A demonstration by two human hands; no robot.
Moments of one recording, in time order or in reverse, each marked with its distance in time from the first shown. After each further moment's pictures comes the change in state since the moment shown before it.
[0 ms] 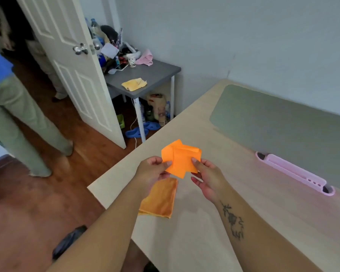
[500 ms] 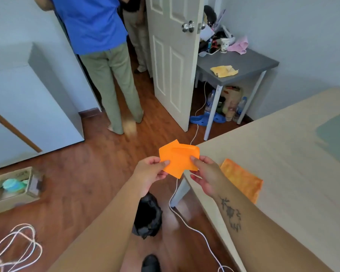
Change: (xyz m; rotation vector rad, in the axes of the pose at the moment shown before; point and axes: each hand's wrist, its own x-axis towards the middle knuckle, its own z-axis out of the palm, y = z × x) left_hand -0.117 -0.038 -0.252 -0.130 0.429 -0.053; right_hand -0.046 0.129 0.227 -0.298 -0.320 0.169
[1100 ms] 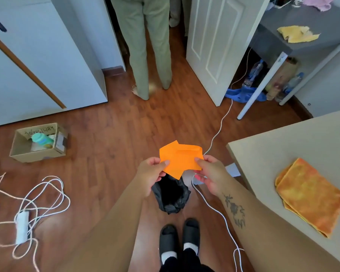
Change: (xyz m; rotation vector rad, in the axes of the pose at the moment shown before) left_hand 0.049 -0.071 -0.157 0.057 0.205 -0.225; right_hand 0.069 0.093 0.133 -0.224 -0.032 0.201
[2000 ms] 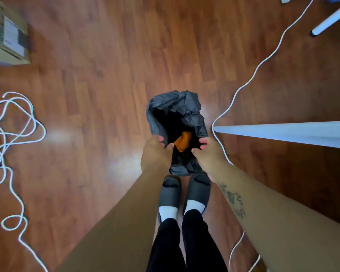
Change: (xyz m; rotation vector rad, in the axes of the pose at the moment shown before) left_hand 0.207 -0.277 0.029 0.406 0.304 -0.195; right_hand 0.255 0.268 0.037 -0.742 0.012 0.114
